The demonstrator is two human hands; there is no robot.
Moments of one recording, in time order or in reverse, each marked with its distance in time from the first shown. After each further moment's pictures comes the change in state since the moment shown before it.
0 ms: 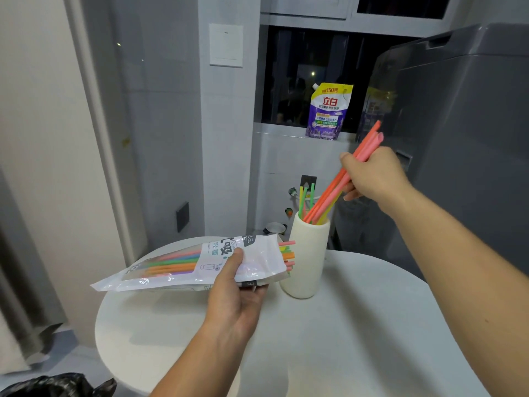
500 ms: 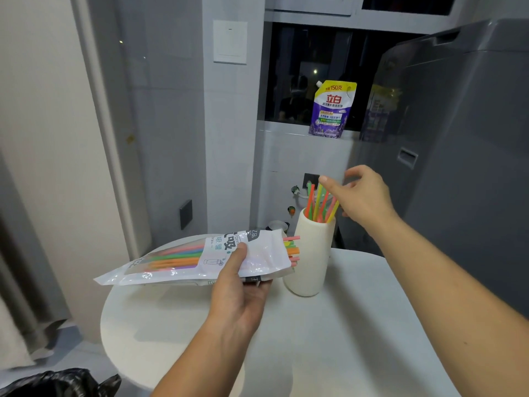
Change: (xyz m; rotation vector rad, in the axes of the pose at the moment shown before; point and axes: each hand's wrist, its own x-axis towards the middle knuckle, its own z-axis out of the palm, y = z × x) left_hand -0.002 0.005 0.003 0.005 -0.003 0.004; right_hand -0.015 0.032 0.038 -0.114 0.039 0.023
